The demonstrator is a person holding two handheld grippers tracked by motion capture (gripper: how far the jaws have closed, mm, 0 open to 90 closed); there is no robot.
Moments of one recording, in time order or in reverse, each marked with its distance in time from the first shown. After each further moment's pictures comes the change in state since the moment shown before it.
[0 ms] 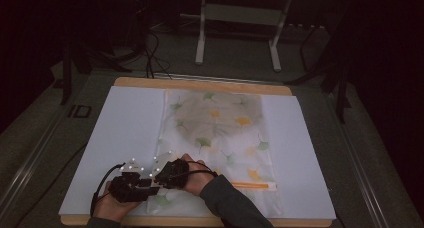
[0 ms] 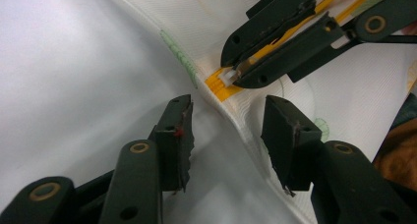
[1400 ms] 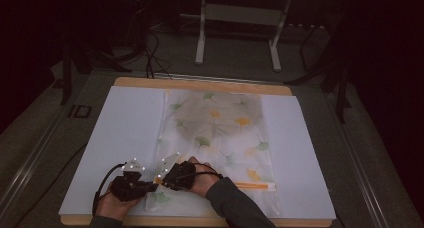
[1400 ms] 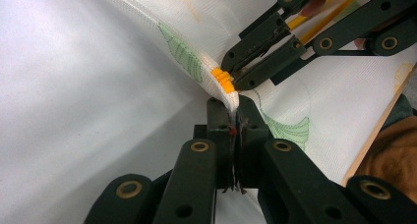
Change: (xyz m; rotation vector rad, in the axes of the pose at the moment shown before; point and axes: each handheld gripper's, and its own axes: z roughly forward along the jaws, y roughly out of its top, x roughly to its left) left arm 0.000 0.001 0.001 -0.008 -0.024 0.002; right arm -0.005 -0.027 0.008 0.029 0.032 0.044
